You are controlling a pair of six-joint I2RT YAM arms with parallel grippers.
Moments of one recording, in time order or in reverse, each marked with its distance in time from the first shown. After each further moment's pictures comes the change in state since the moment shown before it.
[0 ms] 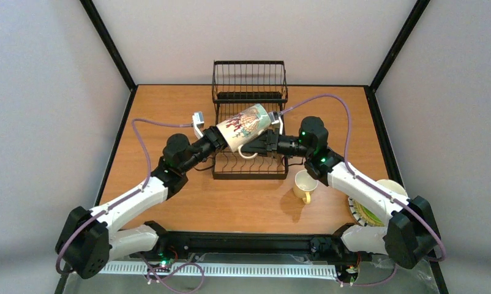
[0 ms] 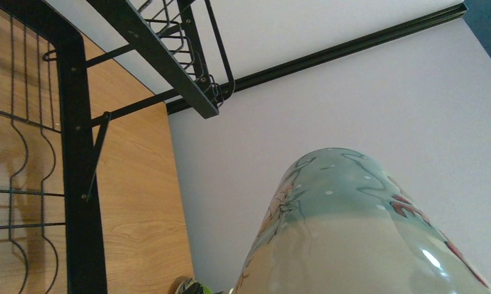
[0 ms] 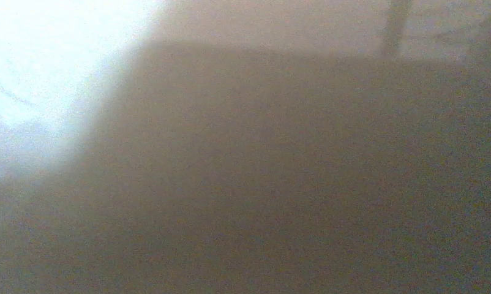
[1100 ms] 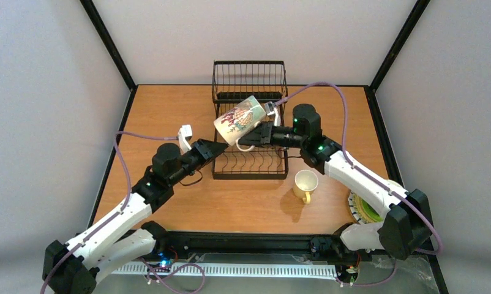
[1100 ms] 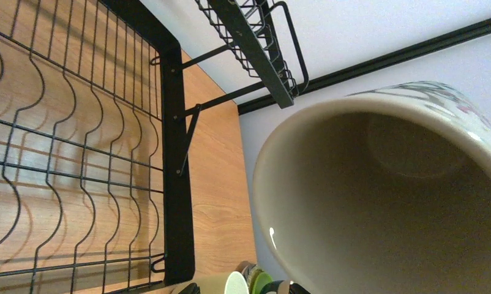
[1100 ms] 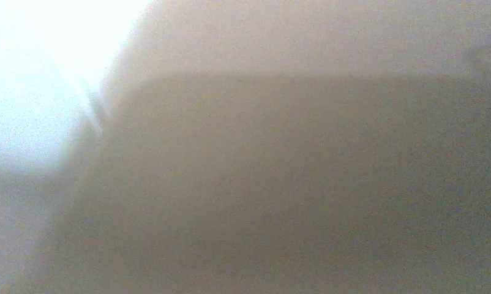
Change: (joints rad) left arm 0.000 -0.263 -0.035 -0.435 -0.101 0.103; right arm 0.006 0.068 0.168 -0.239 0.073 -0.225
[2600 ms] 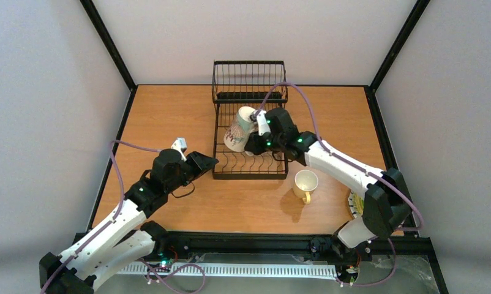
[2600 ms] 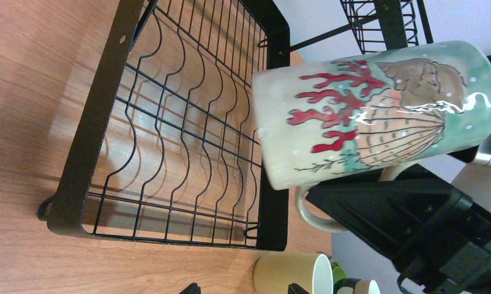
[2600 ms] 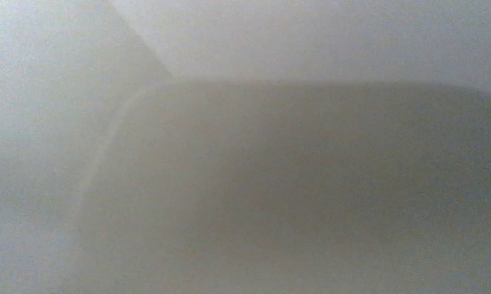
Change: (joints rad) left arm 0.000 -0.113 0.001 -0.396 -0.108 0.026; right arm 0.063 0.190 0.141 -0.396 0.466 -0.659
